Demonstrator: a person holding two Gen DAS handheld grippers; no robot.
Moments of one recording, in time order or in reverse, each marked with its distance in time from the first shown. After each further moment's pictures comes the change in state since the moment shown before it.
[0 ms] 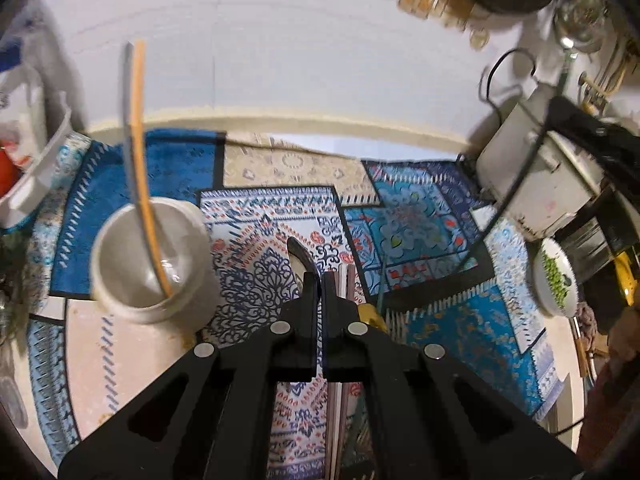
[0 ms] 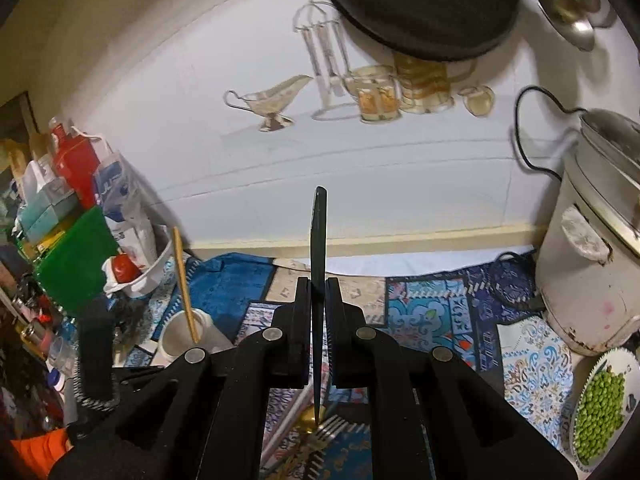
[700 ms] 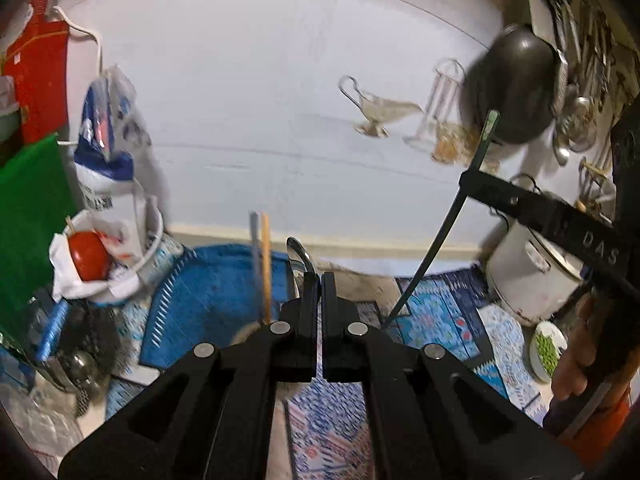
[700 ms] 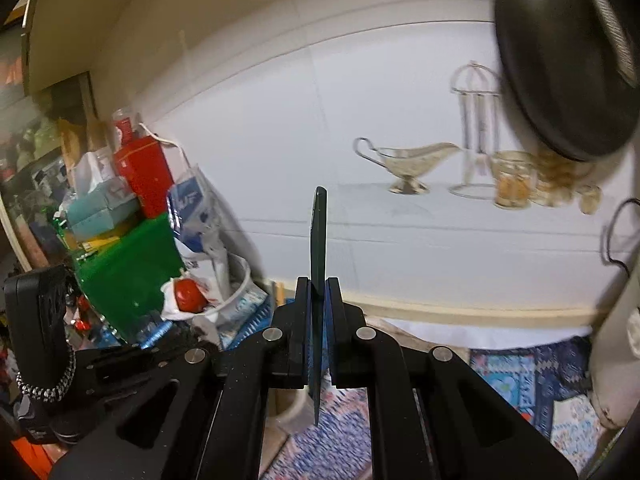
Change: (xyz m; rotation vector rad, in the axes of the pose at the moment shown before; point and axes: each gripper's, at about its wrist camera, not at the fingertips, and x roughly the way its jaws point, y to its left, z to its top) left arm -0.118 0.058 0.054 -0.048 -0.308 0.082; right arm 0.029 0.107 0.048 -0.158 -0.061 0.161
